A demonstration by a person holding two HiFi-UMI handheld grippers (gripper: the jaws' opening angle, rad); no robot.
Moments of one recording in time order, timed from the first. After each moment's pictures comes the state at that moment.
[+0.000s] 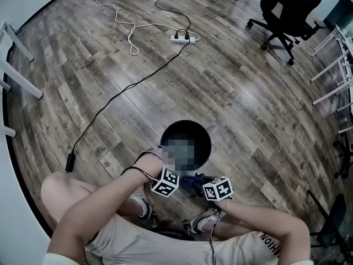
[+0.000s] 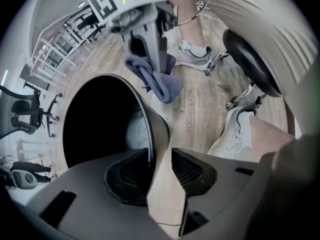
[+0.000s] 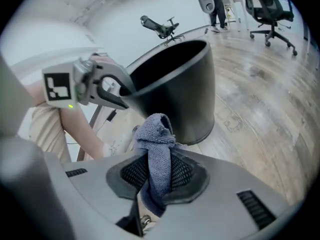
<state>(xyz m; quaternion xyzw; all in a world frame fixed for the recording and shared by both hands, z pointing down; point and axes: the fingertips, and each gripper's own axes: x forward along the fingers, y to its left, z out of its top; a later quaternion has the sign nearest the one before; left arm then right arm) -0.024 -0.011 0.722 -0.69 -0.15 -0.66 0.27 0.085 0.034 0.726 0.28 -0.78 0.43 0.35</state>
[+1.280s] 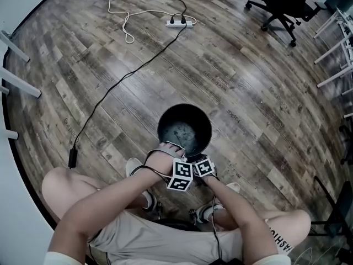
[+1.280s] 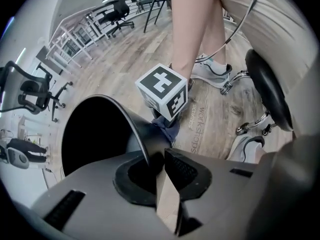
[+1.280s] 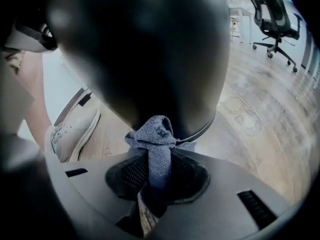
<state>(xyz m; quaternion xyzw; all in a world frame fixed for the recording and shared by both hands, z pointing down) 0.024 0.000 0.729 -0.73 -0.08 -0.65 0.20 0.072 -0.010 0.888 0.34 -0.78 0.35 0.40</state>
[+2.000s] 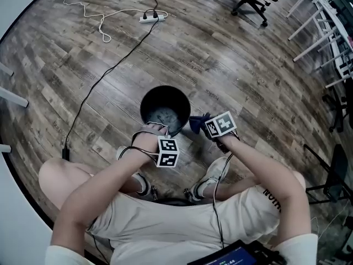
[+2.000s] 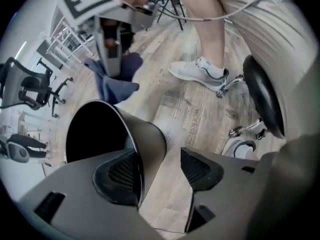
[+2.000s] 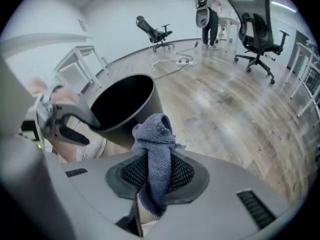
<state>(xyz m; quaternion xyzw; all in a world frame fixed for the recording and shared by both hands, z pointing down) 0.016 0.018 0.708 -0.72 -0.07 -0.67 0.19 0.179 -0.060 0.683 0.39 -0.75 0.34 0.41</state>
